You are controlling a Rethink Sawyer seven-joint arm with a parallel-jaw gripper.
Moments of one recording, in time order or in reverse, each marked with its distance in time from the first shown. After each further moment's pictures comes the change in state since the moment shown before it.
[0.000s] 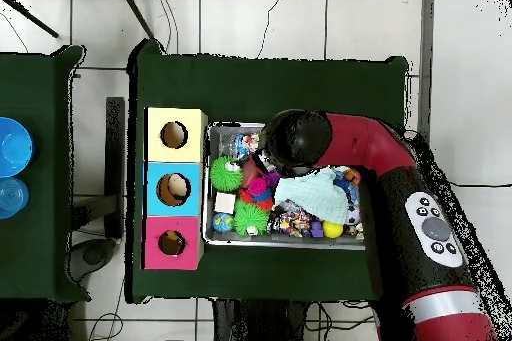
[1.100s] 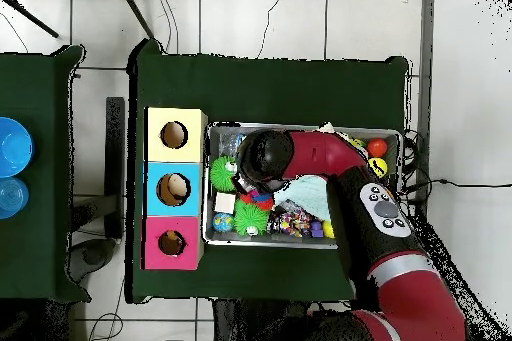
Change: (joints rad) arm 0.059 0.153 -0.014 0.017 -0.075 -0.008 0.000
